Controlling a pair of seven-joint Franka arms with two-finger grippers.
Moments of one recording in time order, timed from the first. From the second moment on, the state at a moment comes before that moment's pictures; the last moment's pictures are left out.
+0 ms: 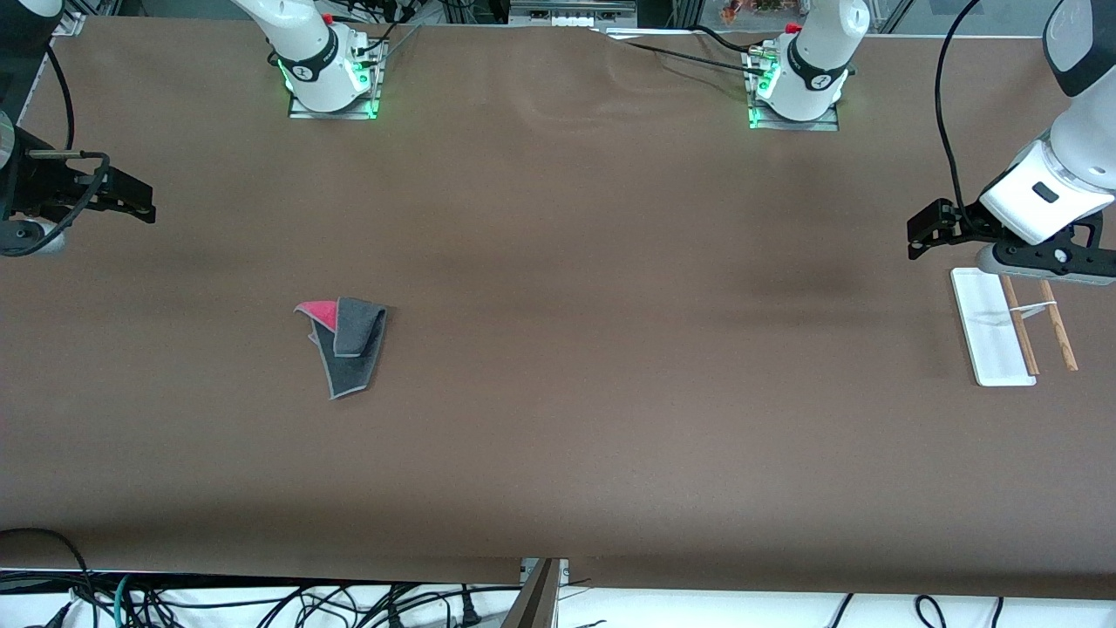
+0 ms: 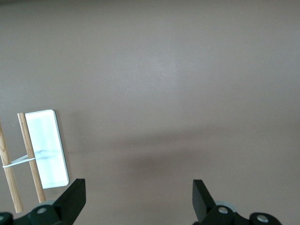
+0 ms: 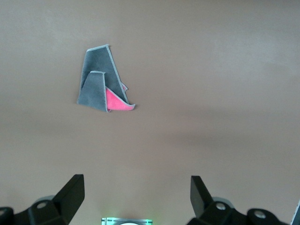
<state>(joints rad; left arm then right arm) 0.03 0.03 -0.08 -1.71 0.04 1.75 0.06 0.04 0.14 0.00 -1.41 -0.07 1.43 -0.05</state>
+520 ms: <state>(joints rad) 0.03 0.03 -0.08 -1.71 0.04 1.75 0.06 0.06 0.21 0.01 -1.41 -0.03 1.50 -0.04</state>
